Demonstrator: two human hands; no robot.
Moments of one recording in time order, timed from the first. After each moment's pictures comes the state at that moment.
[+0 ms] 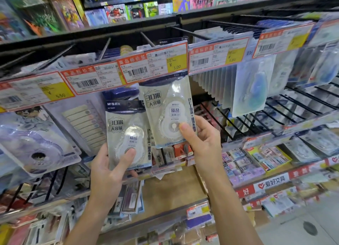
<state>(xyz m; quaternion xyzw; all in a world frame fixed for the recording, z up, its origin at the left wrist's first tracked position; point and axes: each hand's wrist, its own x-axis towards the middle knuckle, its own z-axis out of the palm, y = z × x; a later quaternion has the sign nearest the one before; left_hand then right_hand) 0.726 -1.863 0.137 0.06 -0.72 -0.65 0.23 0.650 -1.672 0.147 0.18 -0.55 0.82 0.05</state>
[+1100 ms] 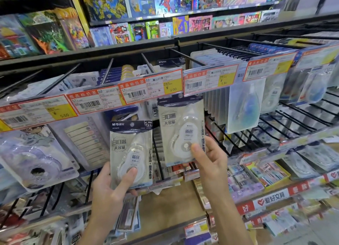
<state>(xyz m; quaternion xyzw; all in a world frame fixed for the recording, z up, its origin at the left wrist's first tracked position) 0.730 -1.854 0.134 0.07 -0.72 -0.66 0.22 0.653 -1.654 0.136 0.16 -0.52 0.83 0.08</state>
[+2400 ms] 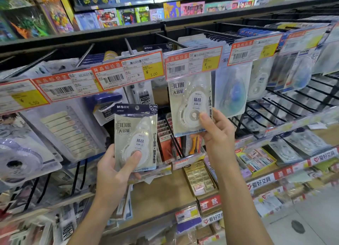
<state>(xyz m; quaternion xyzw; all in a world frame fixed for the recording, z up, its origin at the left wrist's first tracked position) 0.708 -1.826 0.132 0.03 -0.71 -0.67 0.20 0.621 -1.613 0.154 0.13 -0.52 0.84 0.09</state>
